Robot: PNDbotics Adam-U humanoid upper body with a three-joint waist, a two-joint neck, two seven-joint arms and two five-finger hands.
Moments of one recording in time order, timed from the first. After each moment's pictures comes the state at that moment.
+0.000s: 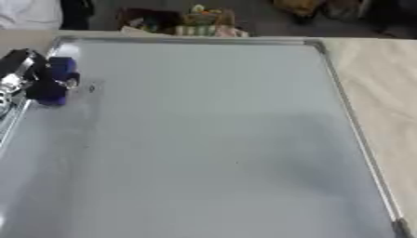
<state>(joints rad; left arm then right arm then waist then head) -1.07 0.57 -0.14 -0.88 -0.61 0.13 -0.09 -0.29 -0.31 -0.23 -1.99 0.12 -0.18 -0.28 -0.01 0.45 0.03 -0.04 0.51</state>
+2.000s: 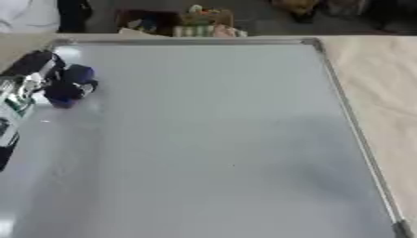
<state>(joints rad) -1.13 0.54 -0.13 -0.86 -0.83 0.18 -0.22 -0.29 -0.31 -0.23 -1.99 0.11 -0.18 -0.28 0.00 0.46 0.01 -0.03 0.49</state>
